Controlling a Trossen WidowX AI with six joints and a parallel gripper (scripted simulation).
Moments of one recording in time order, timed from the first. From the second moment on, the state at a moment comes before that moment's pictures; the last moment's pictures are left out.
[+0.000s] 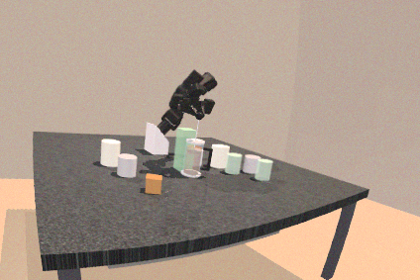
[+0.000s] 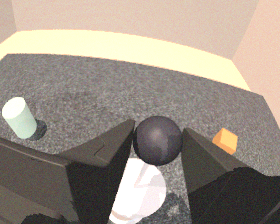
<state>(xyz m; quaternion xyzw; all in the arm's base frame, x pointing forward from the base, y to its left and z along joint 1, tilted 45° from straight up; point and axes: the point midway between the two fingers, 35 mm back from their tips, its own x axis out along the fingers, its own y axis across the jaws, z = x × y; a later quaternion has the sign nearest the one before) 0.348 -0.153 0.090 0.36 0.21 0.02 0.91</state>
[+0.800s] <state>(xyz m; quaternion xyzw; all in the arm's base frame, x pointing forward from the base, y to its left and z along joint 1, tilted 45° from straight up) 0.360 -0.131 0.065 0.36 0.20 0.02 0.91</state>
